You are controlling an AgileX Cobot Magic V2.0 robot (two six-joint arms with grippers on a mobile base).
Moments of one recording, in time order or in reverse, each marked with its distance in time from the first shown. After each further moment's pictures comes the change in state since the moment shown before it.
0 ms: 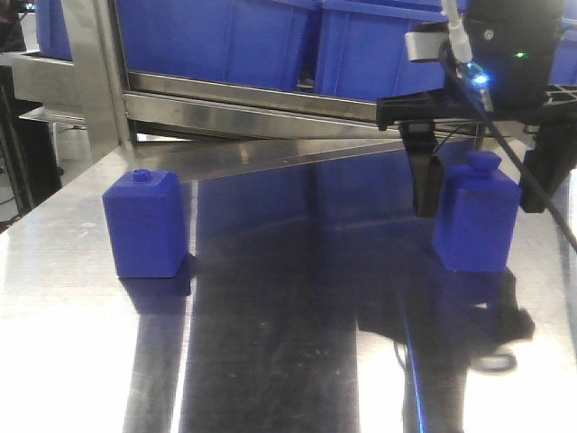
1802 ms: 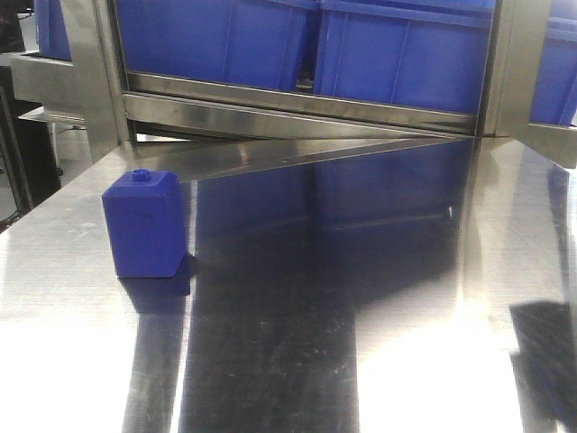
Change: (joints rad) left arm 0.000 0.000 0.000 0.000 0.000 0.000; right arm -0.328 -0.820 0.726 0.113 -0.795 -0.584
